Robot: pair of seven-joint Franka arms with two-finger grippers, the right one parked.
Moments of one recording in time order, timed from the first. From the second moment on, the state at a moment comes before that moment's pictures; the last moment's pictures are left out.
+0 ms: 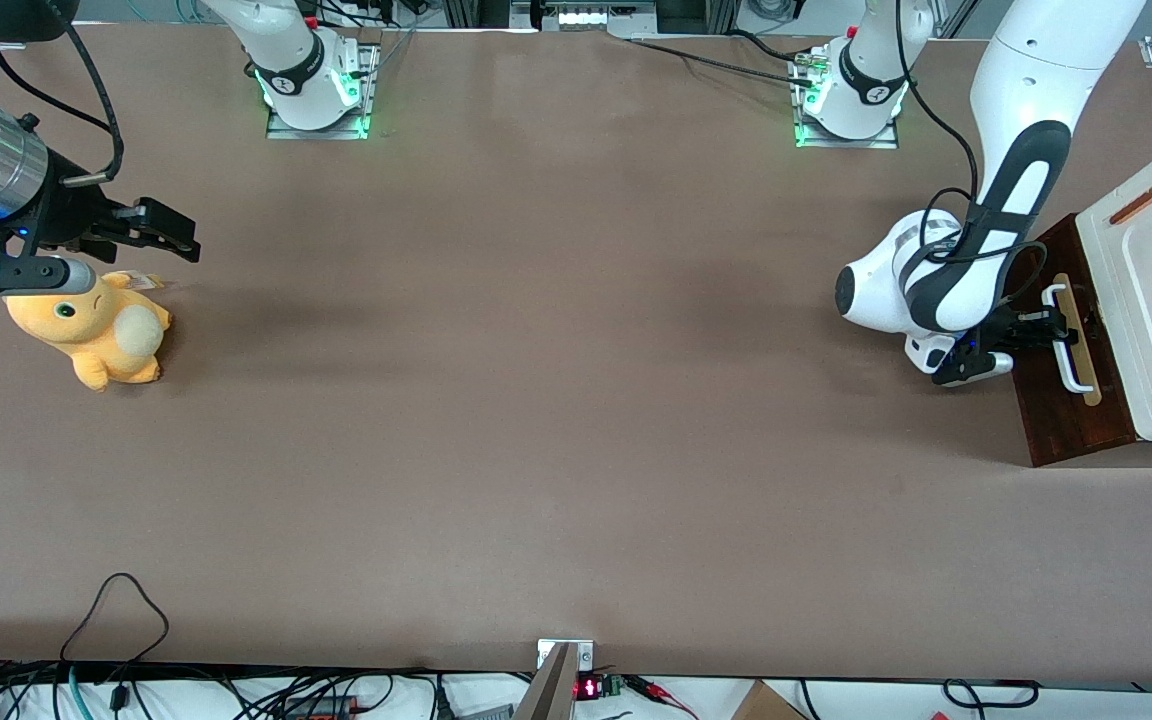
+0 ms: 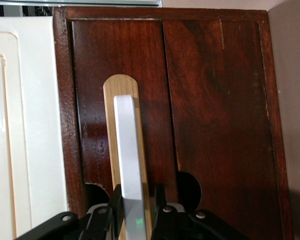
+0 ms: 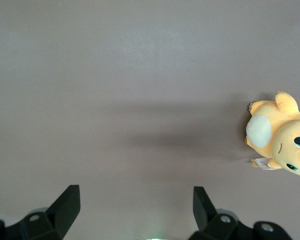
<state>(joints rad) 0.05 0.47 -0.17 -2.21 1.53 1.67 -1.05</state>
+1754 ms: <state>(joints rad) -0.04 0.47 -0.27 -2.18 1.41 1.66 -1.08</state>
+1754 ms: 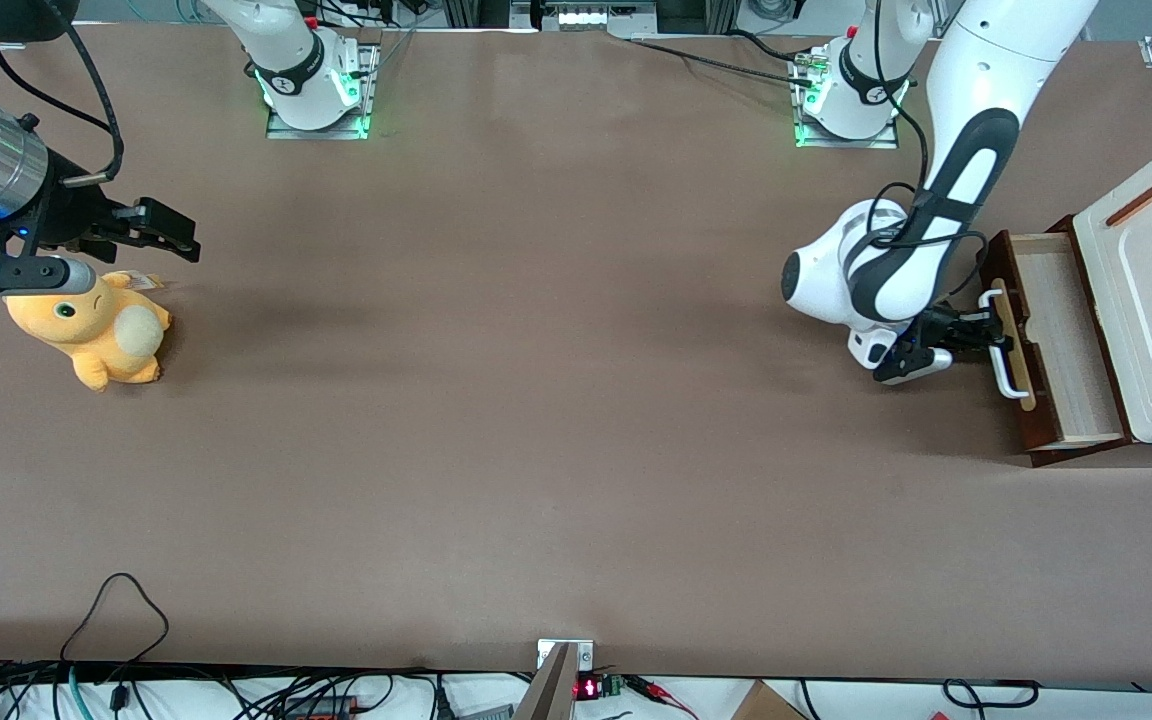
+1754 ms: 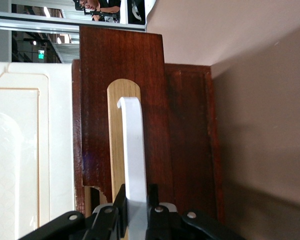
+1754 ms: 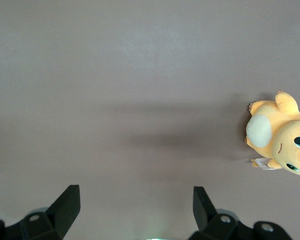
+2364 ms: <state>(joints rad) -0.09 0.47 -0.32 -2.14 1.37 1.68 -1.03</state>
